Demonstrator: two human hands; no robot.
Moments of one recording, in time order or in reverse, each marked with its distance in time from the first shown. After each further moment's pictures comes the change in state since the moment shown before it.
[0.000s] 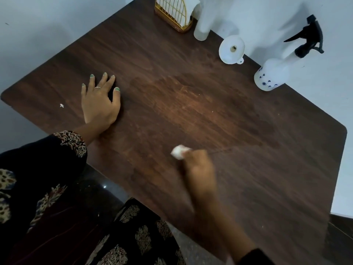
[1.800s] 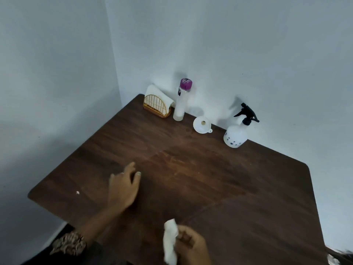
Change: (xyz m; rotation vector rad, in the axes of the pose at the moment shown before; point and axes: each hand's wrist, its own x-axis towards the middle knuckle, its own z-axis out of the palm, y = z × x) left_hand -0.026 0.057 -0.045 -0.269 -0.270 -0.021; right_hand -0.020 -0.058 -0.015 1.055 0.063 0.515
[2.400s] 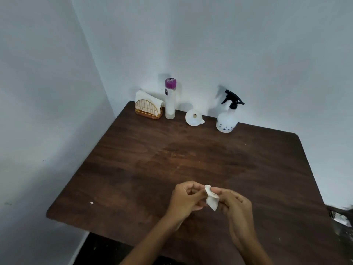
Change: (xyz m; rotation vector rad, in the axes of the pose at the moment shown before) left_hand -0.110 0.120 -0.004 -0.752 -0.670 -0.027; right_hand -0.021 -0.058 -0.035 0.245 0.407 -0.183
